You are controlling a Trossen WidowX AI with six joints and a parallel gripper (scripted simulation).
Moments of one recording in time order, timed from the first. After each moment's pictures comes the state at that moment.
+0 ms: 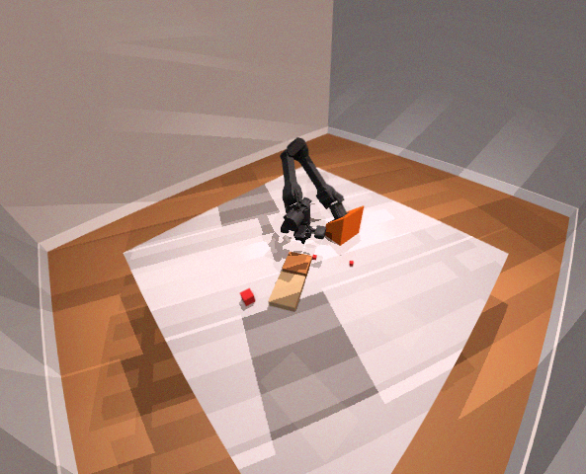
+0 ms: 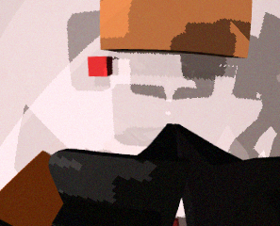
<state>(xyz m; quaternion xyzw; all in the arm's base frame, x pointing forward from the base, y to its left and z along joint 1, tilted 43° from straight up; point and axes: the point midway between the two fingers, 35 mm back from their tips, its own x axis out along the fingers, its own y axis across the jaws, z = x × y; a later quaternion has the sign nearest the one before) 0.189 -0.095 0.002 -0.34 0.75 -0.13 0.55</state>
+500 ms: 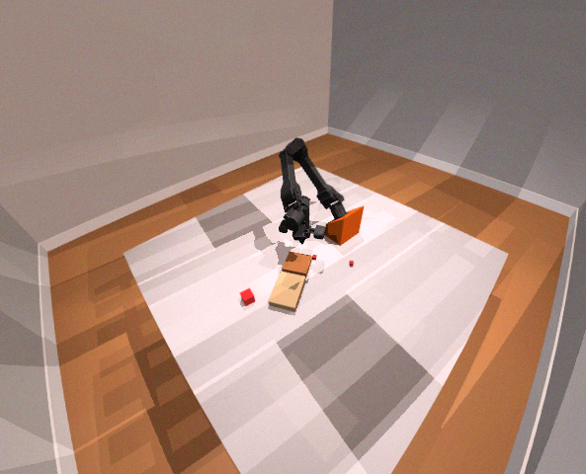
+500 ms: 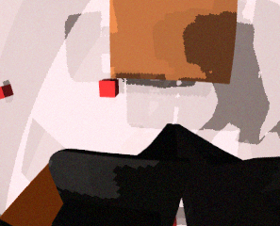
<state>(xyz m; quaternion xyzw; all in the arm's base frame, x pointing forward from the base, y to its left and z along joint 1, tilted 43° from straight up) 0.212 -0.077 0.008 -0.35 0.75 -0.13 0.55</state>
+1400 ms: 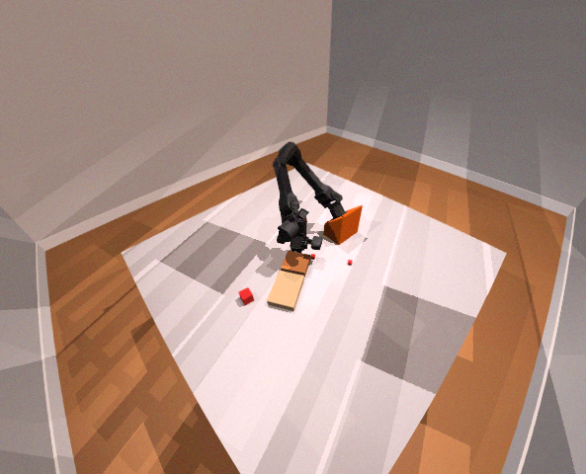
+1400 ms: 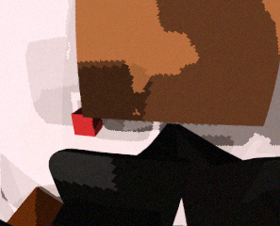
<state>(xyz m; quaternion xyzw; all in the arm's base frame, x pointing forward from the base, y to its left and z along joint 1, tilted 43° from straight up) 0.218 -0.110 -0.034 -0.34 0.75 -0.13 0.55</state>
